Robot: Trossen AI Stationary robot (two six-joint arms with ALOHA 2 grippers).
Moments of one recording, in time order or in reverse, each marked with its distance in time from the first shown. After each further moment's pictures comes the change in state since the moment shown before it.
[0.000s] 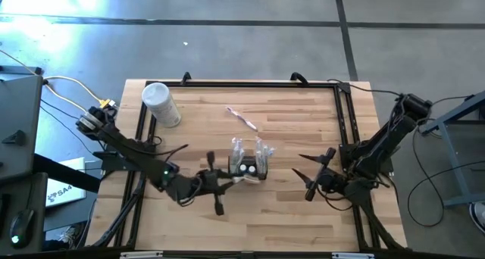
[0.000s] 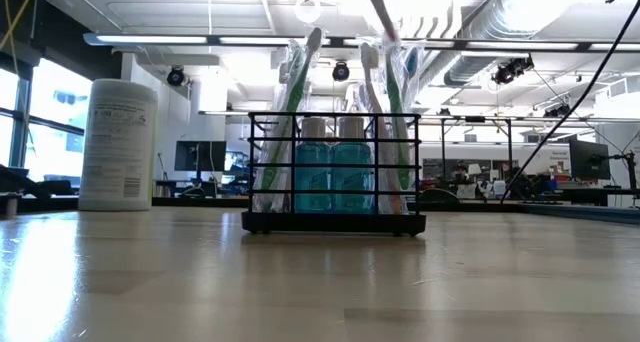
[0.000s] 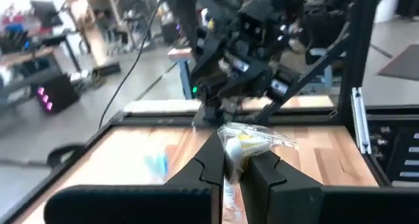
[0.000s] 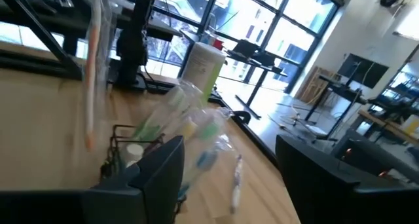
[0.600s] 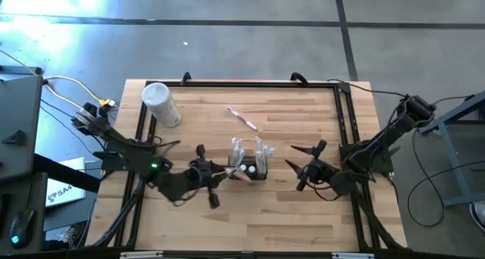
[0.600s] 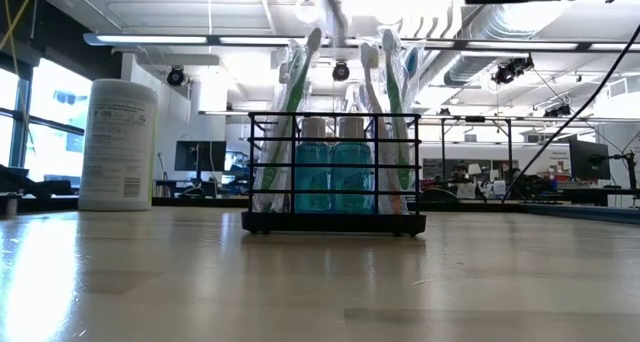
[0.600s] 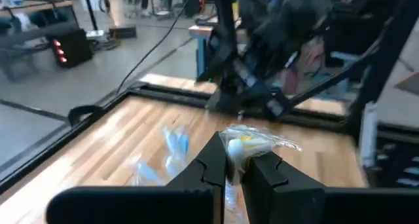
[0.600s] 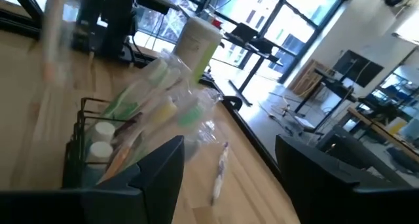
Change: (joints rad) left arm -0.013 -0.078 0.120 -0.390 -0.094 -0.311; right arm -0.171 -0.005 0.000 -0.102 -0.145 -0.029
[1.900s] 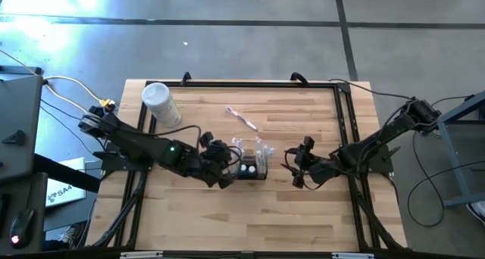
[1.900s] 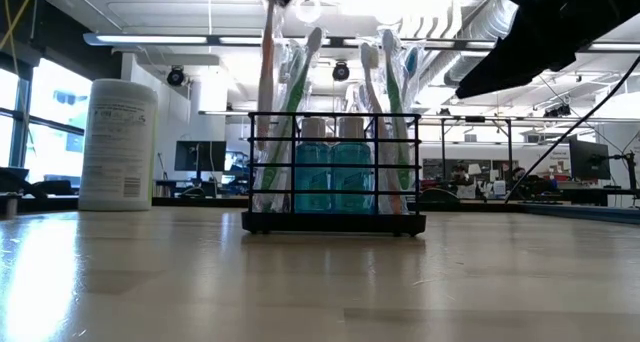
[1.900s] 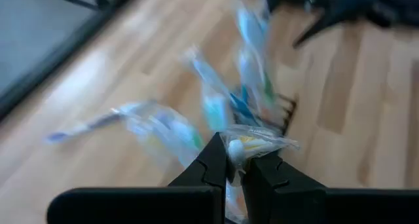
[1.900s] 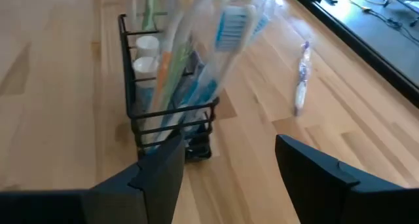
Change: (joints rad) left arm 0.220 0.103 0.161 -0.614 0.247 -0.329; right arm -0.209 0.000 0.000 -0.381 -0.501 0.562
